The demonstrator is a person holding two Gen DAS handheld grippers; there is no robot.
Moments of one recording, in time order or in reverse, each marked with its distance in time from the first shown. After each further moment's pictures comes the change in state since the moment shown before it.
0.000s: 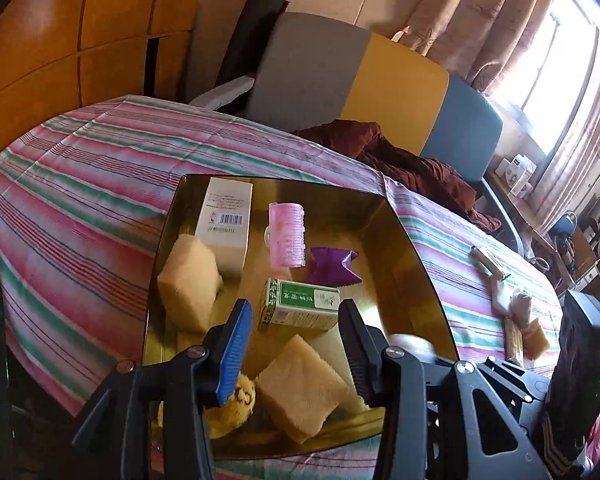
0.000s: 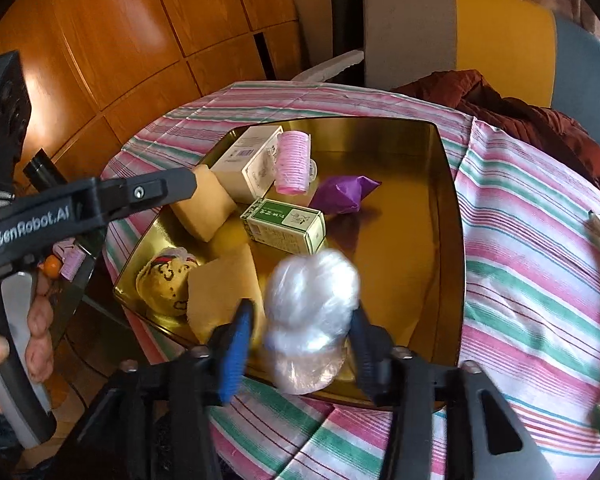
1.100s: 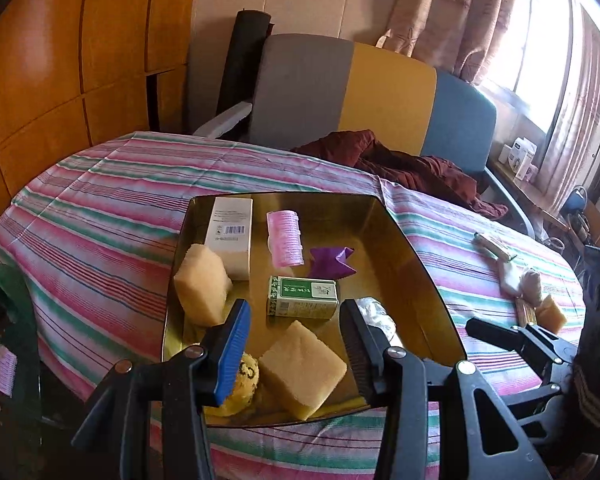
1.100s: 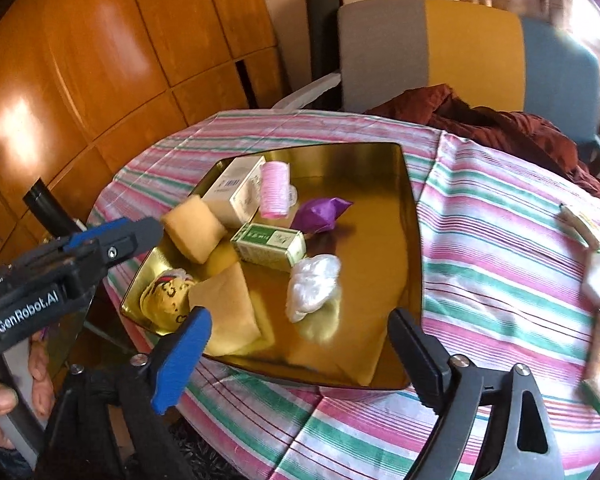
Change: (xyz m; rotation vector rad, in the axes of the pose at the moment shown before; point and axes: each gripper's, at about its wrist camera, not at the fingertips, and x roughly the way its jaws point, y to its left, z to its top) left arm -0.032 -0.024 -0.018 0.115 -0.075 0.082; right arm -0.036 -0.013 -0.007 0.078 -0.099 -0.053
